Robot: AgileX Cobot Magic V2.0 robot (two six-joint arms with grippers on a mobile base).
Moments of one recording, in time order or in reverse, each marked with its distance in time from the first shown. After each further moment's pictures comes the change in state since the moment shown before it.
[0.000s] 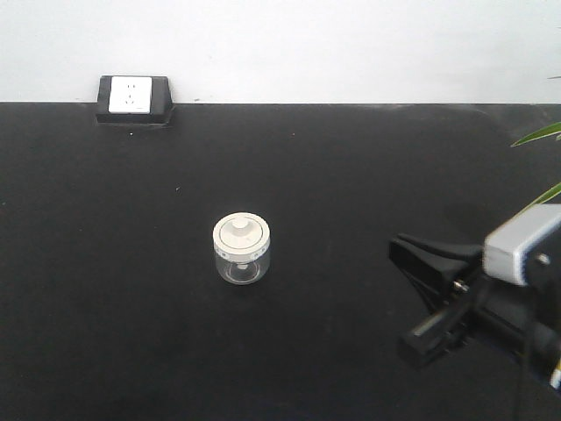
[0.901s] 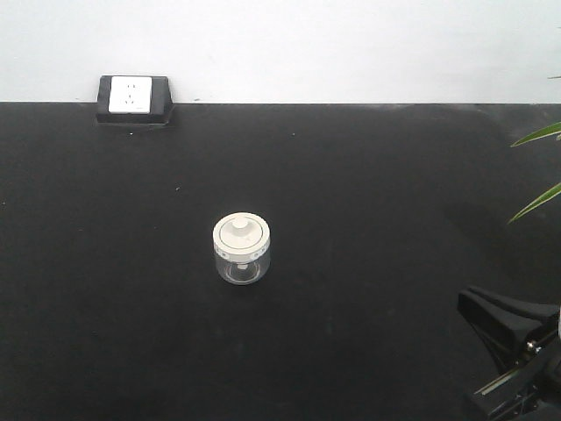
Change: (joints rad) left arm 0.000 0.000 0.000 0.000 0.000 0.000; right arm 0.000 -0.266 0.100 0.018 0.285 0.000
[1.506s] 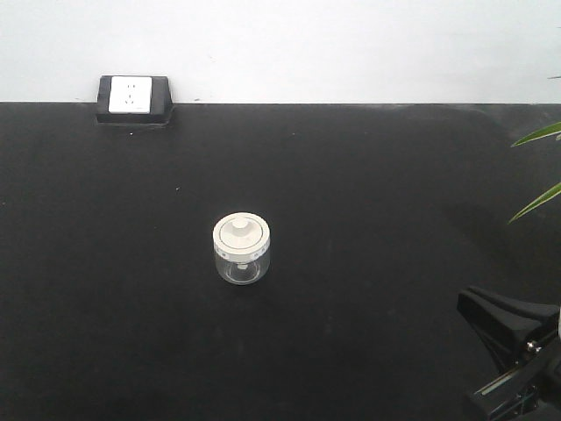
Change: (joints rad) left arm 0.000 0.000 0.000 -0.002 0.000 0.000; right arm 0.000 0.000 0.000 0.000 0.000 0.000
